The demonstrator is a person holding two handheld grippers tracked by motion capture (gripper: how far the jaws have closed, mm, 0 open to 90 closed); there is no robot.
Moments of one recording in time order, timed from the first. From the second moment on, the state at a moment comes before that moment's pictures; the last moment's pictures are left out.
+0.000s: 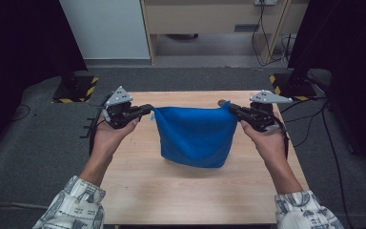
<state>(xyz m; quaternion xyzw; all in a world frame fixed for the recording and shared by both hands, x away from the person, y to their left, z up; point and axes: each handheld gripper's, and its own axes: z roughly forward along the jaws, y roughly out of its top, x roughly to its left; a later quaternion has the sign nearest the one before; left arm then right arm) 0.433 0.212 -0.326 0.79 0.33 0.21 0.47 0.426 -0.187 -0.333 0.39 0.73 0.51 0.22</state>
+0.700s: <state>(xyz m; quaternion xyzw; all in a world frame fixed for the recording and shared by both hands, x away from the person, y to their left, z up) 0.514 0.200 -0.389 0.80 0.39 0.18 0.41 0.508 -0.171 -0.402 0.45 0.75 0.44 0.20</state>
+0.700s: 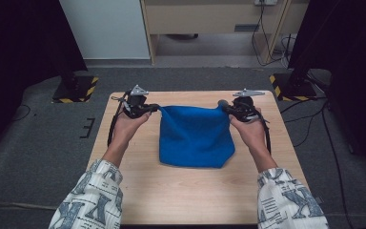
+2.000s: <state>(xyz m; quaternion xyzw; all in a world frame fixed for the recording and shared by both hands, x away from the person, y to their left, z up) 0.501 0.198 -0.423 0.81 0.39 0.20 0.39 0.514 -0.188 -0.444 0.48 0.76 0.39 0.20</state>
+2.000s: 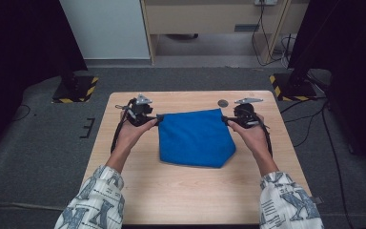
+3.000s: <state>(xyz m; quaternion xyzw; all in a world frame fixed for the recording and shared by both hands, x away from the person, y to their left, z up) 0.389 0.209 -0.488 0.81 0.37 0.17 0.42 0.412 -0.222 -0.488 0.44 0.78 0.42 0.16</state>
